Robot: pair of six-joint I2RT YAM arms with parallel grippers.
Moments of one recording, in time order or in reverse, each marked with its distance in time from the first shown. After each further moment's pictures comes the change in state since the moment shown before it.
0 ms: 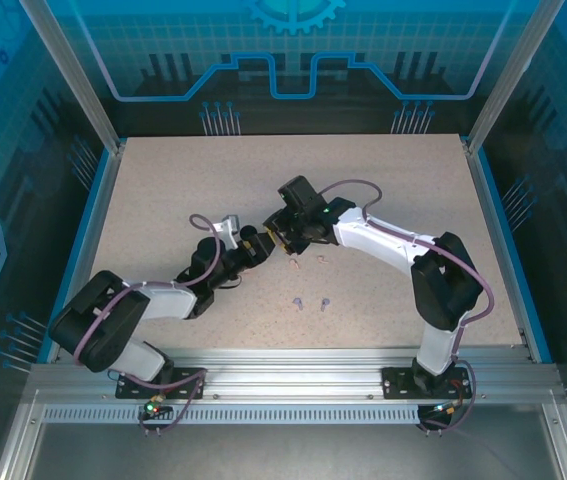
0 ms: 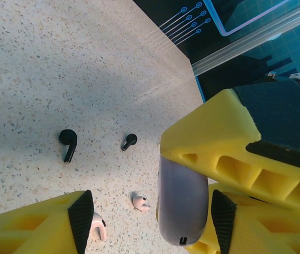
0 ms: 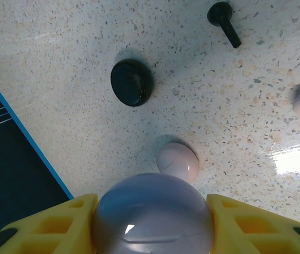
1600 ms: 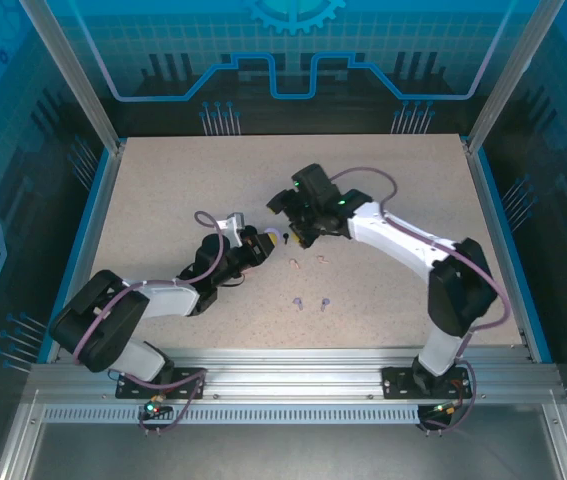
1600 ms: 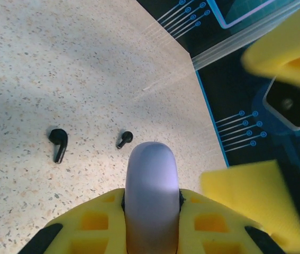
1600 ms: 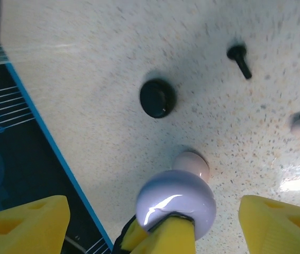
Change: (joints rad) left arm -0.019 -0.019 0.048 -0.084 0.011 0.029; right arm -0.072 -0.109 0.002 -0.031 0.007 -0.125
